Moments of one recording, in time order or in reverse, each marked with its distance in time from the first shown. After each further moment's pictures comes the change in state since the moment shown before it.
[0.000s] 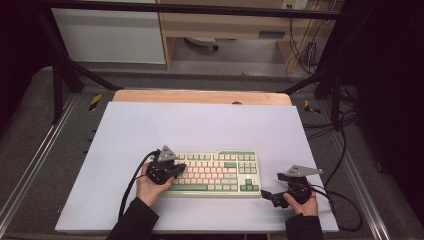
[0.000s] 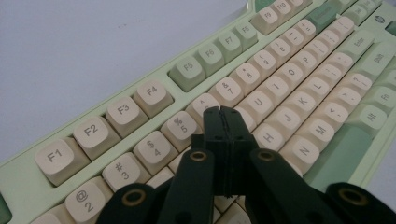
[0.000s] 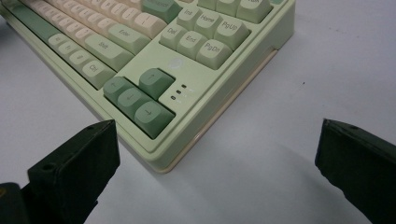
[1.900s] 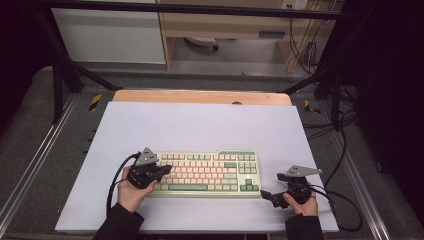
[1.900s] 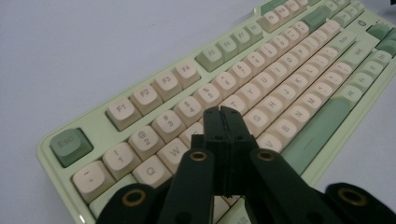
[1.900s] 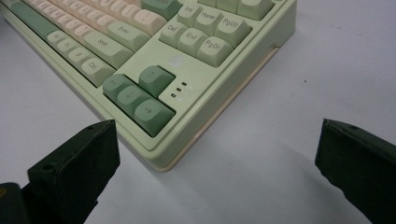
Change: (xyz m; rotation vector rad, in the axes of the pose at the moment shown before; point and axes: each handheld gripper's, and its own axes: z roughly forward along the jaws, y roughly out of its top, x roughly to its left) left arm 0.016 -0.018 -0.047 -0.039 0.012 -0.019; right arm 0.000 0.000 0.001 0.003 -0.001 -0.006
